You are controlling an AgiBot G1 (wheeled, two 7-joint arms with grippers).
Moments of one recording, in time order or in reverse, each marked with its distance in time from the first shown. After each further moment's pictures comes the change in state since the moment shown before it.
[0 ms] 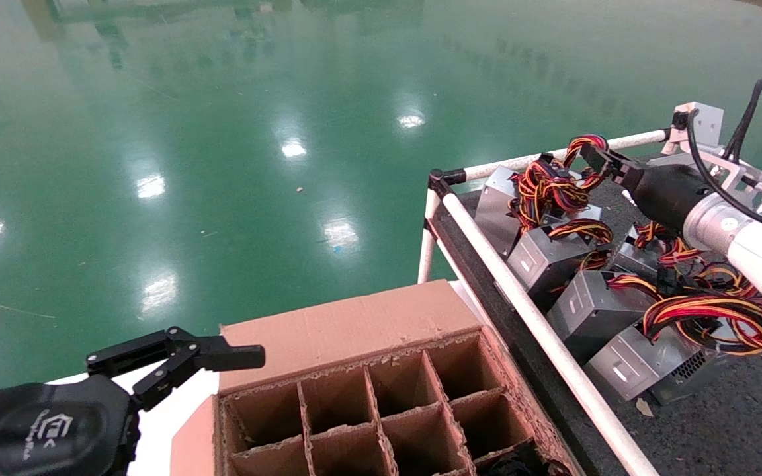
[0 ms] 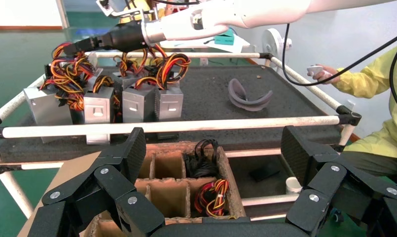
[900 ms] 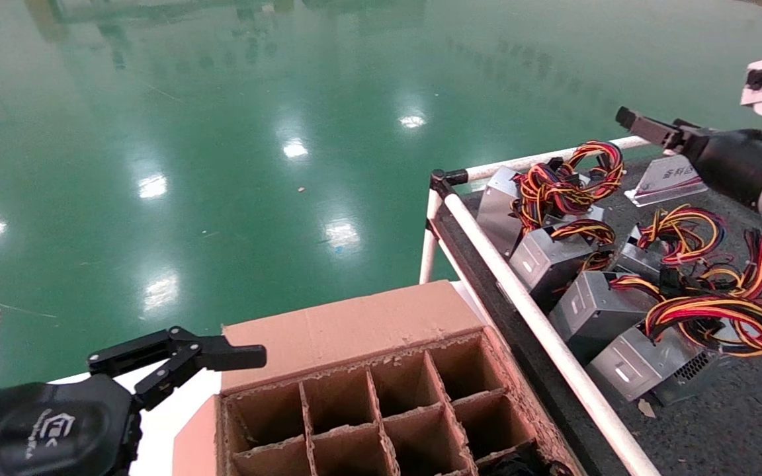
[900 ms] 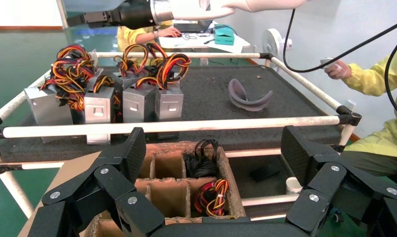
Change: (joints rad) left arm 0.000 0.000 0.000 0.000 0.000 0.000 0.000; right arm 0.045 0.097 -0.018 0.051 -0.022 -0.106 0.029
